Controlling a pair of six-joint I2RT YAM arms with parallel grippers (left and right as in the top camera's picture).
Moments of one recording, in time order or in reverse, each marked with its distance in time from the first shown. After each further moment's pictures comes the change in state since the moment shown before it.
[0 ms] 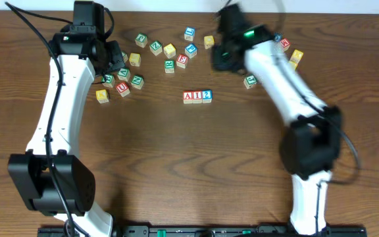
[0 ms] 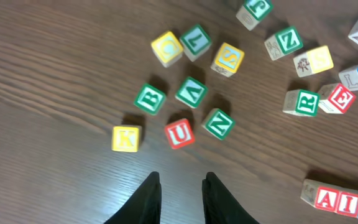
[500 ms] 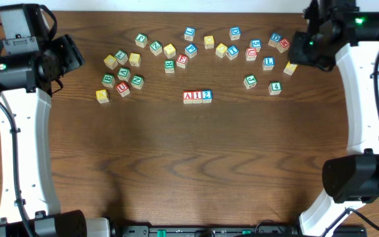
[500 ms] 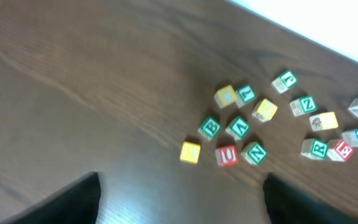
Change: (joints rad) left arm 0.174 -0.244 0.000 -0.049 -0.036 0.013; right arm -0.327 -0.226 0.025 -0.296 0.002 -0.151
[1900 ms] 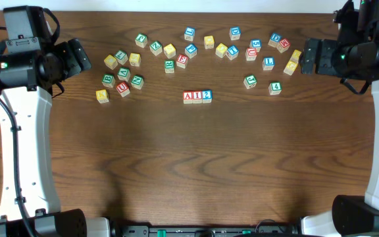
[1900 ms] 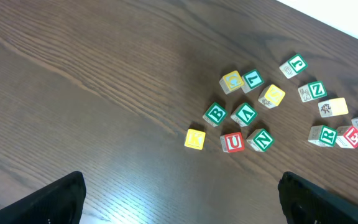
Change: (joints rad) left arm 0.000 0.006 0.000 -0.048 -0.001 0.009; right arm -0.040 -0.240 0.000 -0.108 -0.002 -0.054
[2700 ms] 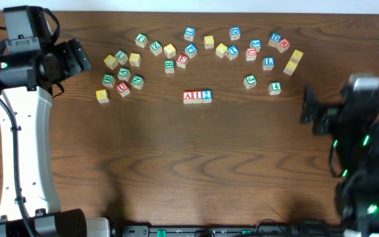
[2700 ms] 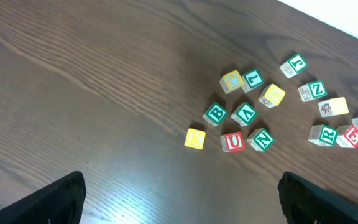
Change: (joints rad) left arm 0.000 0.000 0.000 -0.001 0.000 0.000; right arm 0.001 -0.928 -1.188 1.090 -0.003 -0.149
